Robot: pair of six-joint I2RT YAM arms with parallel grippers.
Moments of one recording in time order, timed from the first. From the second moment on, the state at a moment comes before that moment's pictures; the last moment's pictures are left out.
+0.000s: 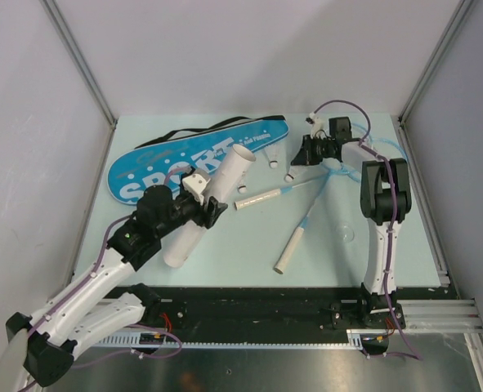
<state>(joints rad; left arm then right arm) -0.62 0.82 0.73 -0.17 0.15 0.09 0.11 2.25 1.66 -0.24 -0.77 0.00</state>
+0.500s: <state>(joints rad) -0.62 0.92 0.73 -0.18 0.14 0.09 0.27 1.48 1.30 -0.11 -0.59 0.33</state>
